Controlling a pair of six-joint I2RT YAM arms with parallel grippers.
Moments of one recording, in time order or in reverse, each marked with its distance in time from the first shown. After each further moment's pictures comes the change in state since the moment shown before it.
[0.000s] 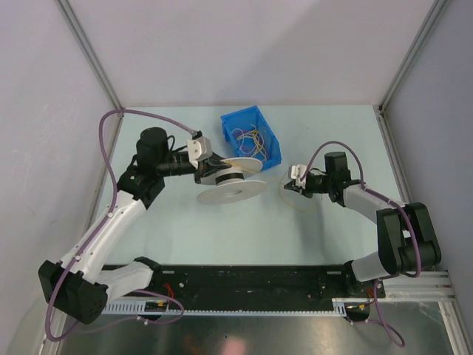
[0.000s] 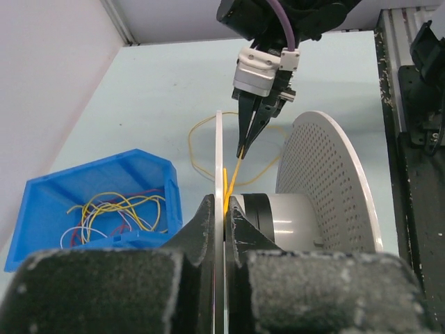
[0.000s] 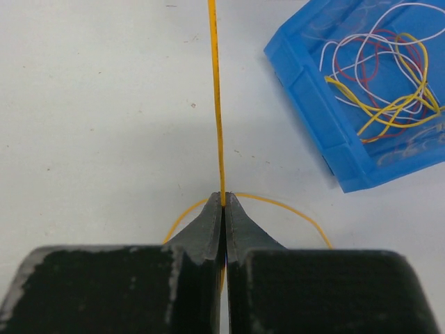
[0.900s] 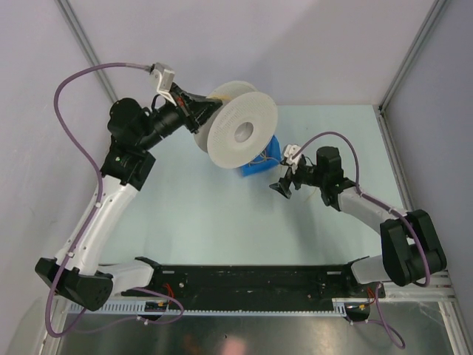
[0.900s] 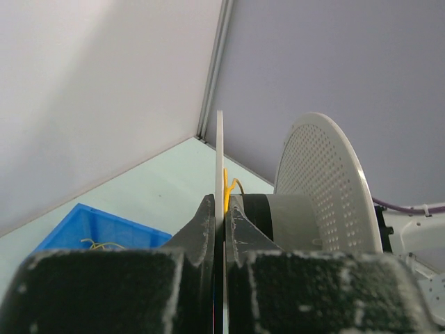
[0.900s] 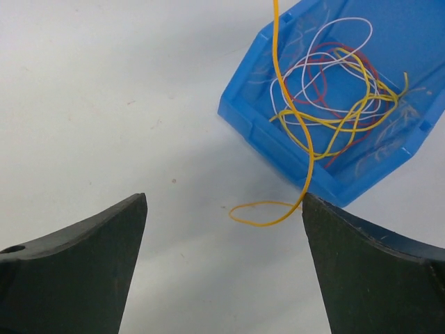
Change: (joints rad) left arm 0.025 0.110 0.351 0.198 -0.391 -0.742; right arm 0.128 -0.069 0.017 0.249 0.223 0.559
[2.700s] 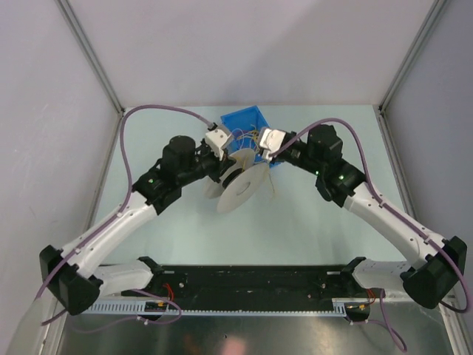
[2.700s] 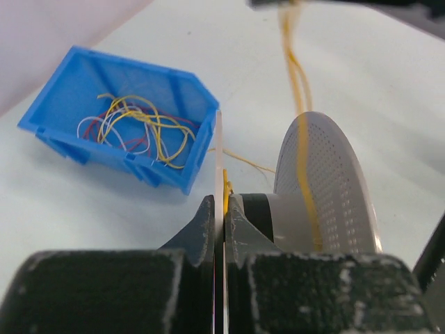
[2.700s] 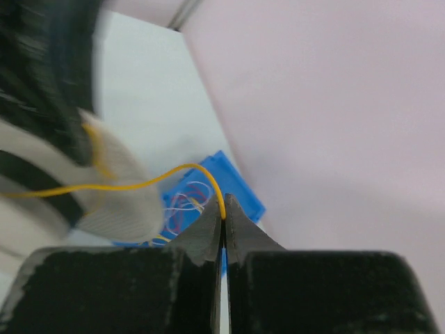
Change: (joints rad) left arm -0.288 -0.029 -0.303 -0.263 -0.388 0.388; right arm 0.350 -0.175 0.441 -0.286 0.397 -0.278
